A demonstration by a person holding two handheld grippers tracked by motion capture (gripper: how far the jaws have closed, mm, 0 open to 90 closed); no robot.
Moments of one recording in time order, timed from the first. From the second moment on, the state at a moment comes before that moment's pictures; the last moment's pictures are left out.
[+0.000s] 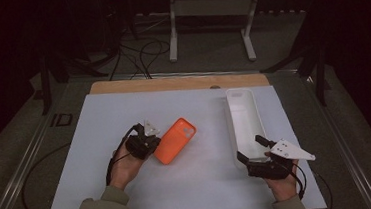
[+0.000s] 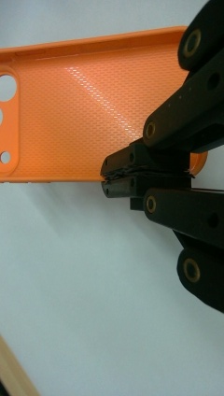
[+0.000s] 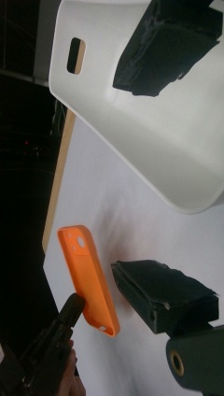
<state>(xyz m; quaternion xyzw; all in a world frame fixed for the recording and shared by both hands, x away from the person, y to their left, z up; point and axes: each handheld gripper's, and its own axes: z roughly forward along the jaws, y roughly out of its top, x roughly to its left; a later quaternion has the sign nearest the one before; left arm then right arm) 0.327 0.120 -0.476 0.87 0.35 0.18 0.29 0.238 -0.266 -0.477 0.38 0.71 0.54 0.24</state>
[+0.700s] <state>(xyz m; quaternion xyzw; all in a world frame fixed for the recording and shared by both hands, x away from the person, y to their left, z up) 0.310 0.120 -0.462 0.84 0.35 0.21 0.35 0.243 -0.260 -0.471 0.38 0.71 0.55 0.22</state>
